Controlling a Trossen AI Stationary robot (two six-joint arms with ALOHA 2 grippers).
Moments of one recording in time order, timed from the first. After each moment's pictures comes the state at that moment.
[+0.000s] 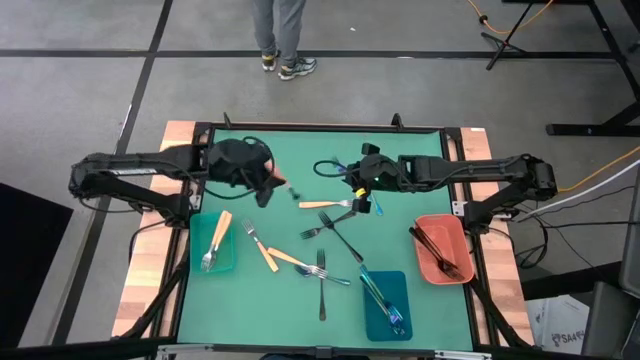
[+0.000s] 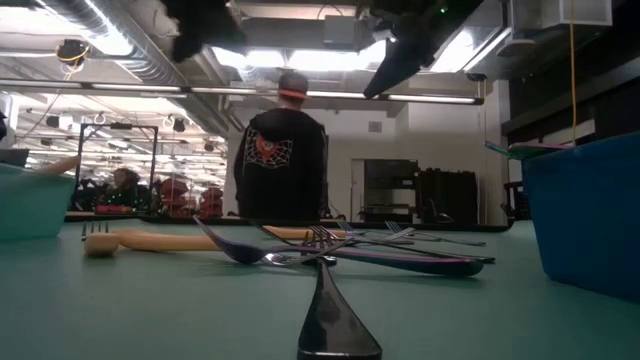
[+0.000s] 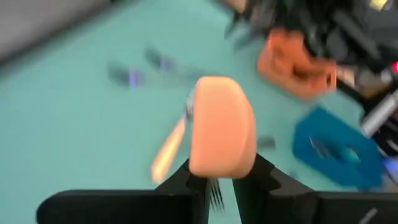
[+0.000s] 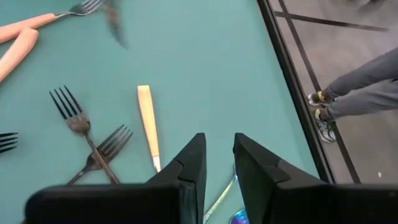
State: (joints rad) left arm 0.12 1.08 1.05 -0.60 -0.07 -0.54; right arm -0.05 1.46 1.20 -0.49 0.28 -0.15
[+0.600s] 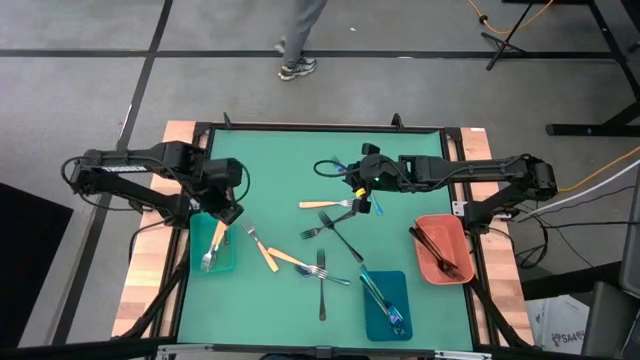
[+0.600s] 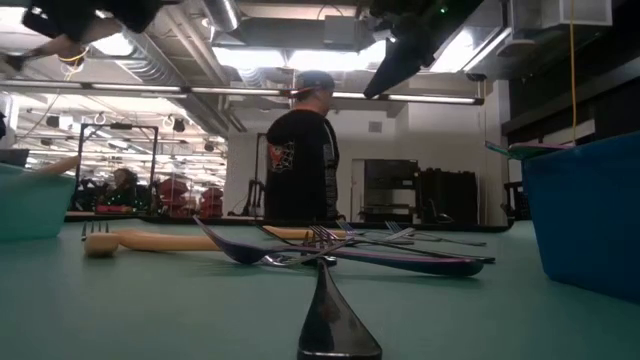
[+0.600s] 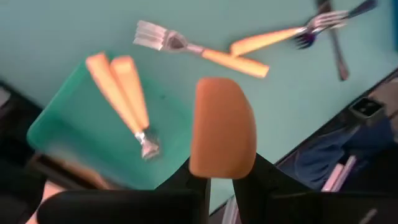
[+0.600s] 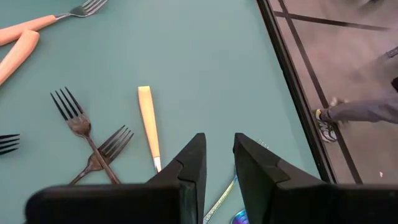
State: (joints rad) left arm 0.03 1.09 1.19 -1.43 0.27 -0.99; right arm -0.05 1.46 1.20 -0.49 0.28 -0.15
